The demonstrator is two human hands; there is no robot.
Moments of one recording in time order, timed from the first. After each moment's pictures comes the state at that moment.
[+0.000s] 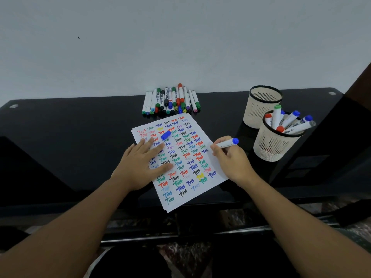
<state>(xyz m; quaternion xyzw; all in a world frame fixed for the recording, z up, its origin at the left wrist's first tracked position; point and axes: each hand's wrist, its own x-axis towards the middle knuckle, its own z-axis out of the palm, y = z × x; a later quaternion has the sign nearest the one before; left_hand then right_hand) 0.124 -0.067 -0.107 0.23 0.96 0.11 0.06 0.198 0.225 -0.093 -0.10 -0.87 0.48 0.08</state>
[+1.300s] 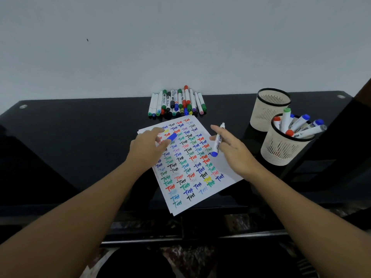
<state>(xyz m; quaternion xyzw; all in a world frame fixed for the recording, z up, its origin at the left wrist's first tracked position) 0.086 -0.042 -0.082 0.11 0.96 0.26 -0.01 0.179 0.222 -0.071 -0.03 -0.85 0.52 0.01</state>
